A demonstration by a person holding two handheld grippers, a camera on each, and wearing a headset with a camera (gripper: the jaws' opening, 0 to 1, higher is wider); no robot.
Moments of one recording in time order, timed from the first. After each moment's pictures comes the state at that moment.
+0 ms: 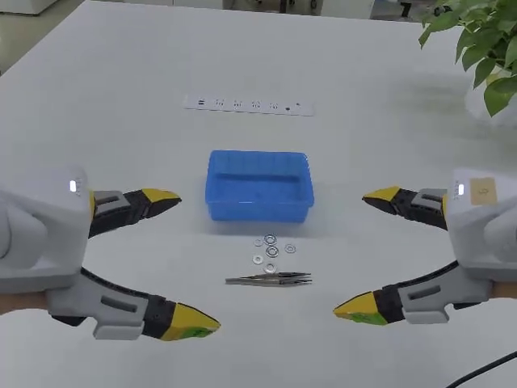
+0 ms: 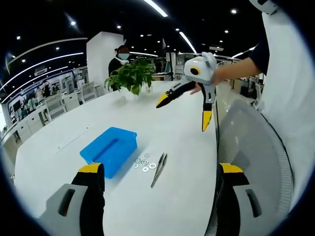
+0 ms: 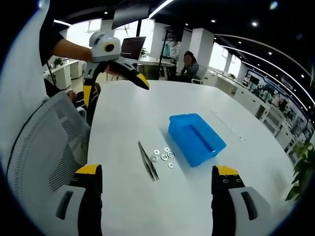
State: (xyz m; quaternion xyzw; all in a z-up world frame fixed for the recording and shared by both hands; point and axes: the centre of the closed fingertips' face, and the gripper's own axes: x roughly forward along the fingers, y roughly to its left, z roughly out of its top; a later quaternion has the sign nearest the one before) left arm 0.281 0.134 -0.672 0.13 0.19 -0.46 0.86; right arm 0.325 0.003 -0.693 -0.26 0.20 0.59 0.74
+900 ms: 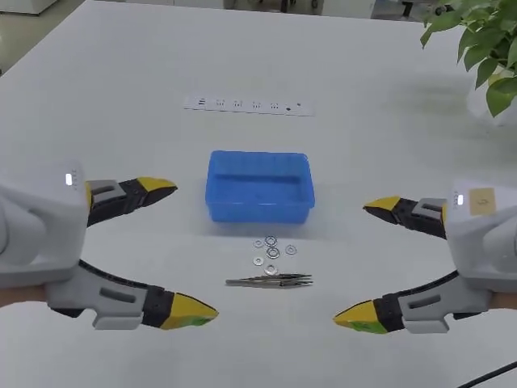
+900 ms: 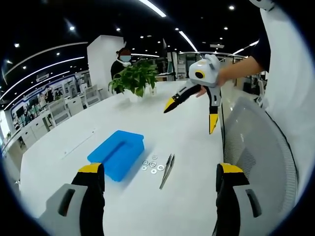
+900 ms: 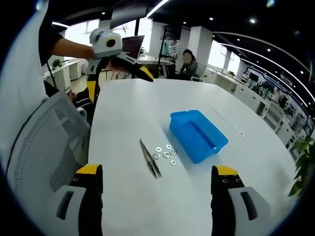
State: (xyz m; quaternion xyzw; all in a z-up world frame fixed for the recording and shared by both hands) left arm 0.292 0.141 -0.665 0.15 0.18 -0.45 0.86; right arm 0.322 0.001 -0.702 -0.25 0.21 0.59 0.74
